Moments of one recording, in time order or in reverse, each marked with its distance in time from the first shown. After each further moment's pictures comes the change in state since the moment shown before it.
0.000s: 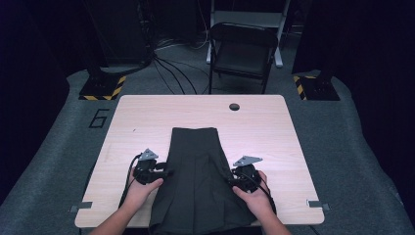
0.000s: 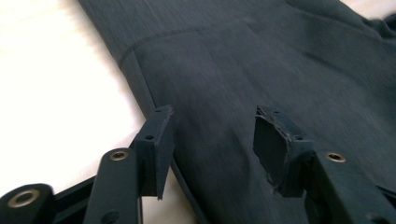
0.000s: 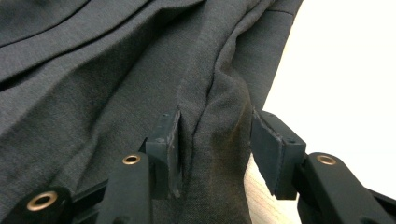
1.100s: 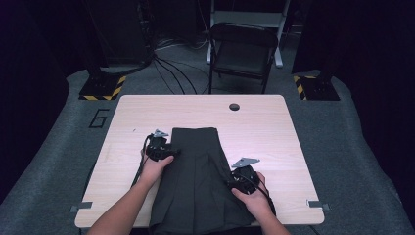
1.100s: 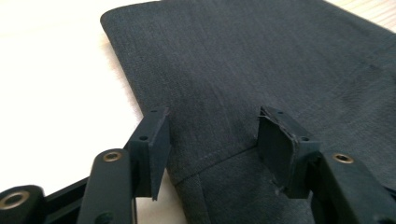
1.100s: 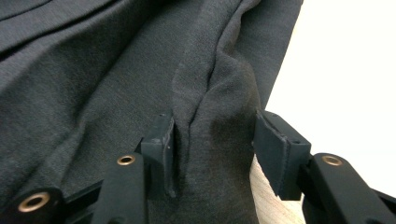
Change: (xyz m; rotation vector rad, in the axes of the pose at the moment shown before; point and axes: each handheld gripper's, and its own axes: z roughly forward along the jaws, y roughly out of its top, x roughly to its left) left arm 0.029 0.050 0.058 -0.008 0.111 -0.064; right arm 0.001 -0.006 0.010 0.037 -0.006 0.001
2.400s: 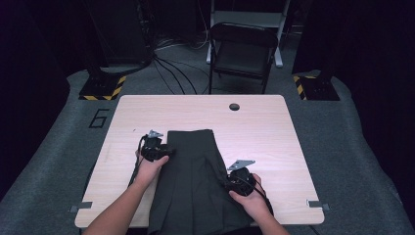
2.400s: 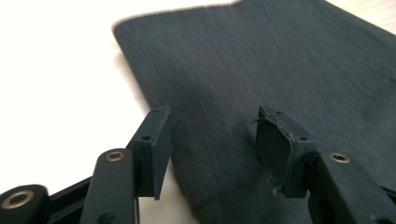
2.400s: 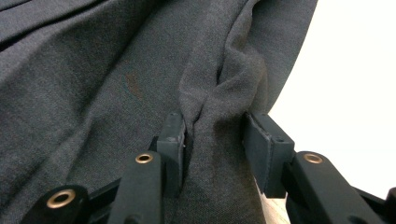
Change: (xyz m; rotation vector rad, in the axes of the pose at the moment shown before) left arm 0.015 -0.001 -0.009 -0.013 0.044 -0.029; right arm 0.007 -0.001 0.008 0.025 0.060 -0.048
